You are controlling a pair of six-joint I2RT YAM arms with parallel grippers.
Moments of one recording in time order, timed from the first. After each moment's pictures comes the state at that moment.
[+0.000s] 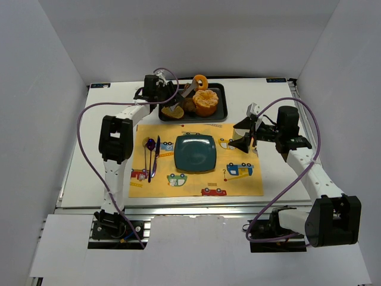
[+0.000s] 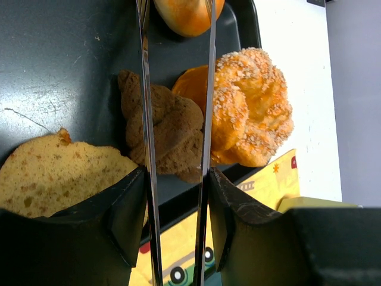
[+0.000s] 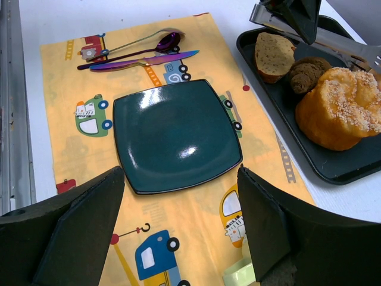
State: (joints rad) left arm -0.25 2.30 1.83 -0.05 0.44 -0.58; right arm 0.13 1.19 0.85 -0.13 -1.10 -0.50
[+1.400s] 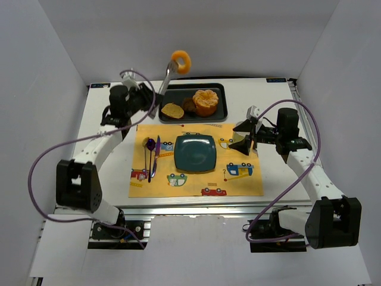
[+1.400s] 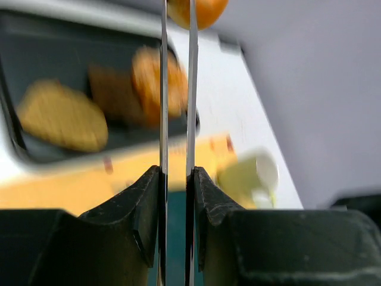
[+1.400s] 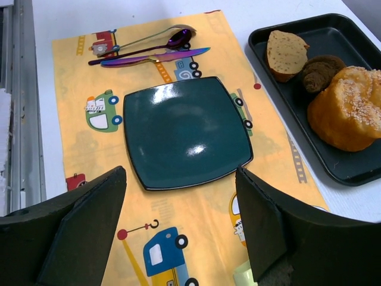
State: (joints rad) left arm -0.19 1.54 1.16 0.23 0.39 -0.61; right arm 0.12 1.17 0.83 -0.16 -1.12 -0.52
